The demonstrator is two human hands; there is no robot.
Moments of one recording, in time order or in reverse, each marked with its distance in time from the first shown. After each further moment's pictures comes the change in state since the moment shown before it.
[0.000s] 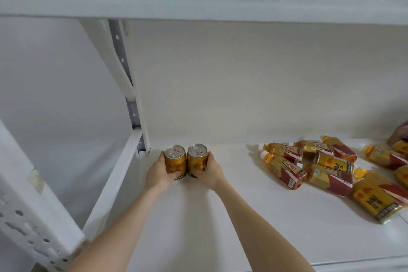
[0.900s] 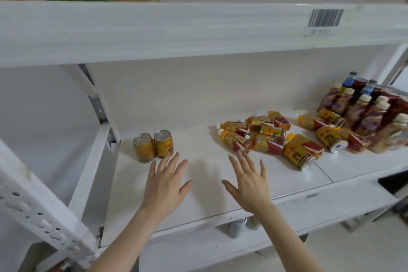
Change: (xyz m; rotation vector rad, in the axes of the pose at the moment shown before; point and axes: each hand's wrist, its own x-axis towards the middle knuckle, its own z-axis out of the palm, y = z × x) left_hand -0.167 0.081 0.019 0.703 0.113 0.737; right_hand -0.194 0.068 -0.141 -1.000 0.357 -0.159
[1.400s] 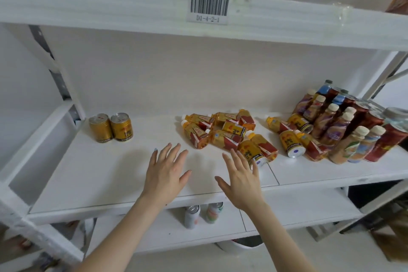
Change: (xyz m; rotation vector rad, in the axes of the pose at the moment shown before) left_hand 0.034 0.173 0.014 -0.006 0.043 -0.096; right_hand -0.026 0.152 -0.024 0.012 -0.005 -0.096
